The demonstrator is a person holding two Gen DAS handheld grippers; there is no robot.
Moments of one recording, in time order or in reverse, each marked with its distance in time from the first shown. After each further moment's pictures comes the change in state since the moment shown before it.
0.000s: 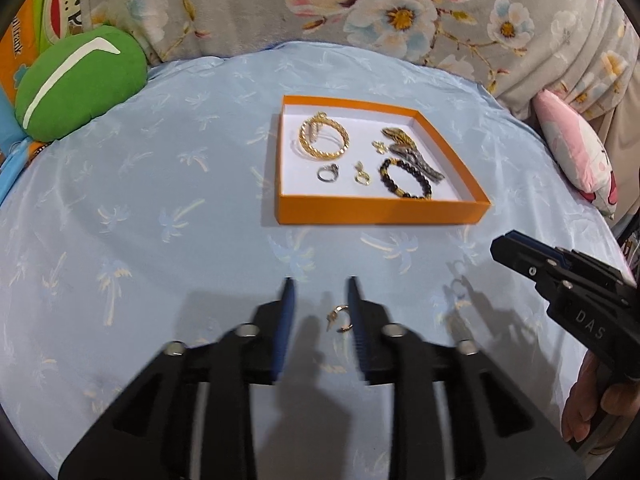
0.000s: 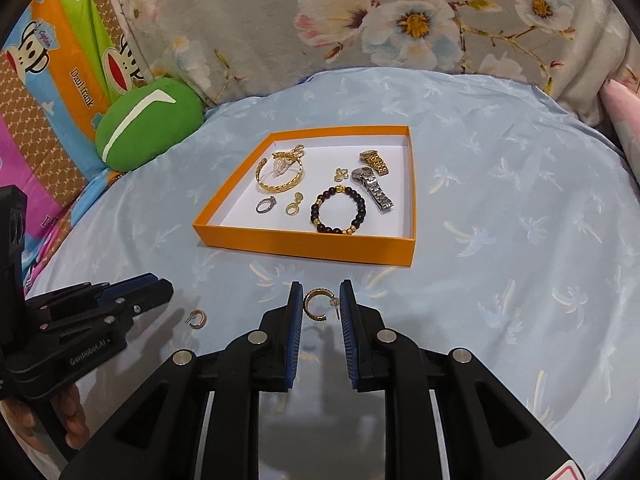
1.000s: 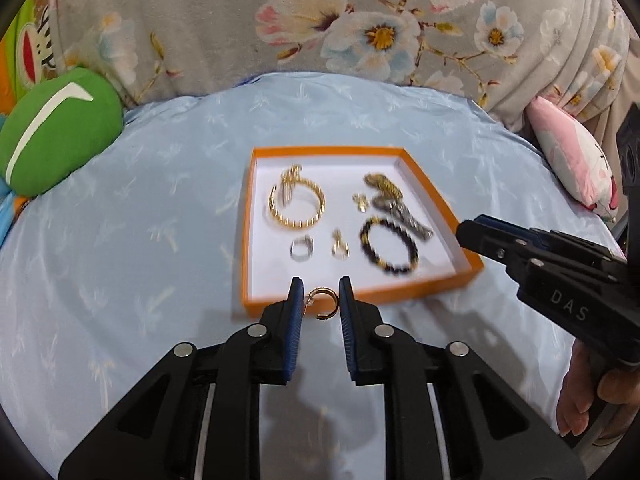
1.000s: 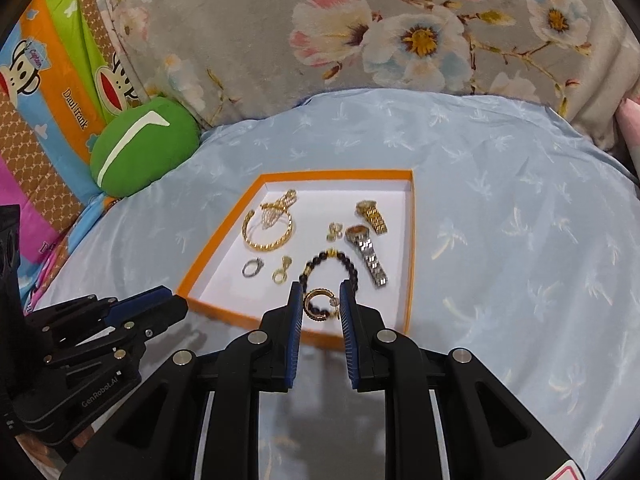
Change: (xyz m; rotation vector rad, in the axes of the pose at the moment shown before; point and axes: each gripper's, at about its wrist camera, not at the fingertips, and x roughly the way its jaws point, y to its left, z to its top) left arm 0.022 -0.021 0.070 0.058 -0.068 -0.007; right arm 0.034 -0.015 0.082 -0.015 -0.035 0.021
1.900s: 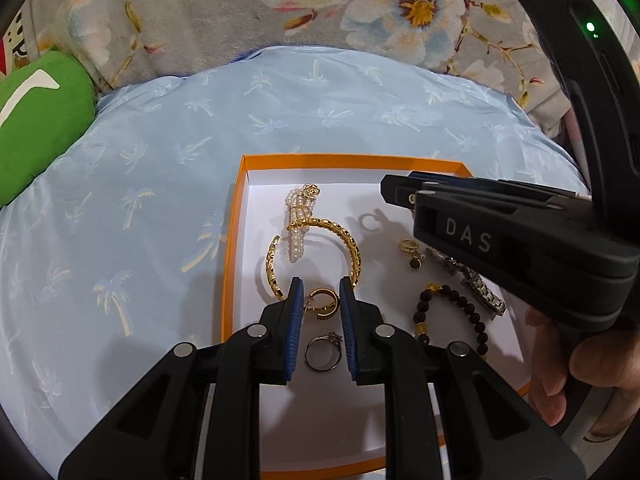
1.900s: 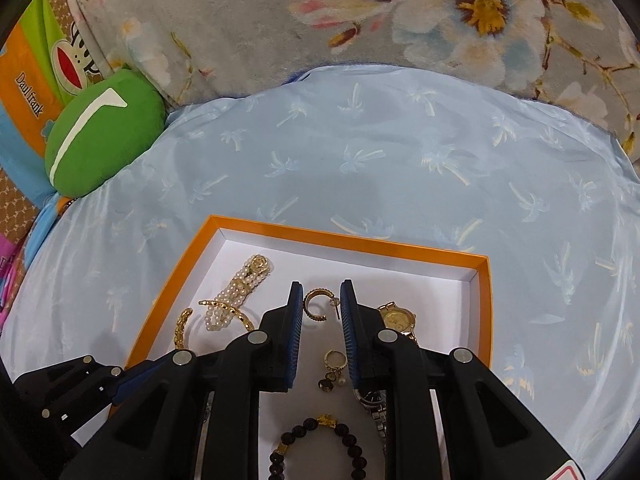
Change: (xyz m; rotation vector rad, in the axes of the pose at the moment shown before) left arm 0.099 0.022 0.043 -0.033 0.070 0.005; right arm 0.137 0.007 0.076 -0.057 0.123 -0.032
